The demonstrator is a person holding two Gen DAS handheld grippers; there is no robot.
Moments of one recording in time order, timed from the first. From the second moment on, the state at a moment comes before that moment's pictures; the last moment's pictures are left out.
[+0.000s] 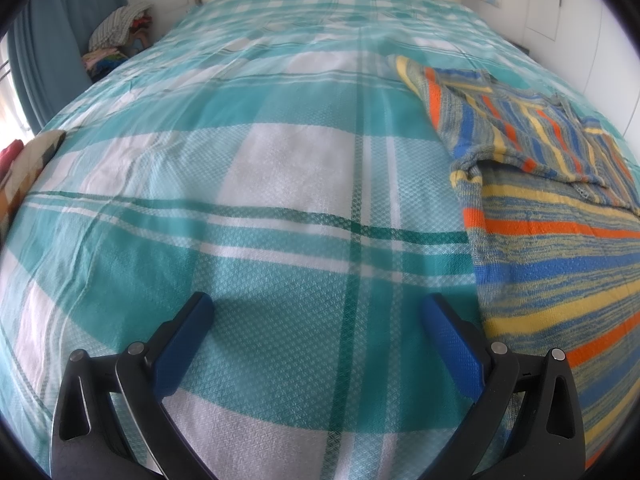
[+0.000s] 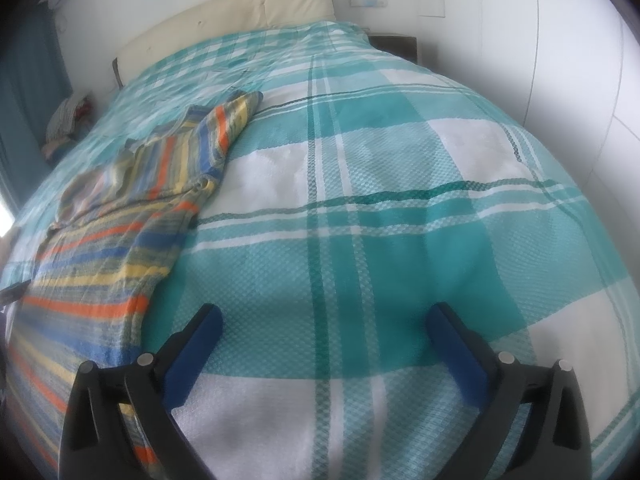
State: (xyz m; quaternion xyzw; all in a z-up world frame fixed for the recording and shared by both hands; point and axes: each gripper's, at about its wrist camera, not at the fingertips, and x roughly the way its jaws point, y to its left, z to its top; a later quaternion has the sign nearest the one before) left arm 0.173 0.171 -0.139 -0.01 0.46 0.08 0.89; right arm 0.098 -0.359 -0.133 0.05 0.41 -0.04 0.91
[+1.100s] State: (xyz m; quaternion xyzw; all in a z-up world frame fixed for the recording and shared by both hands) left arm 0.174 0.171 -0.140 -0.01 0.46 0.08 0.89; right arm 0.101 -0.356 -0.136 0.04 0.41 -0.04 0.91
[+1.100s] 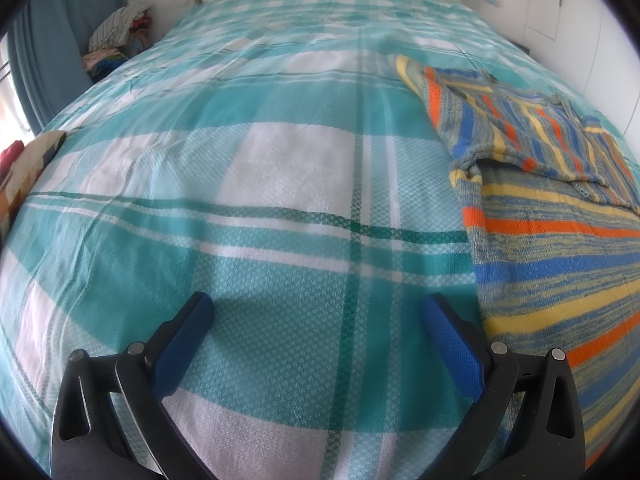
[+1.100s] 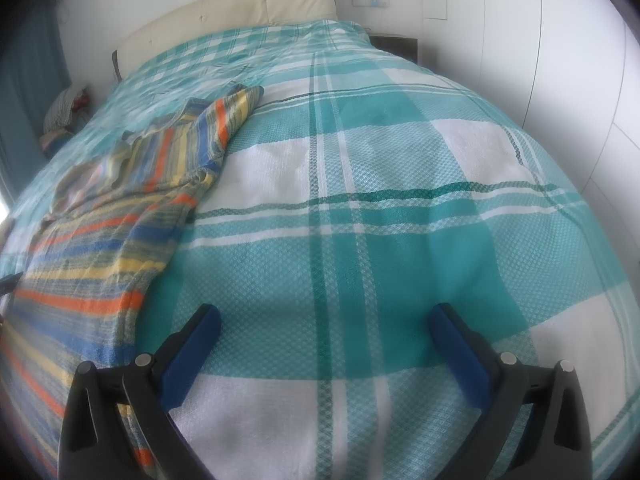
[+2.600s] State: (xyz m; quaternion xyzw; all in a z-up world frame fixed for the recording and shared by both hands) left arm -0.025 0.099 -0.108 -0.03 0.53 -0.11 0.84; right arm -0.056 -0.329 -0.099 0.11 0.54 0.16 0.82
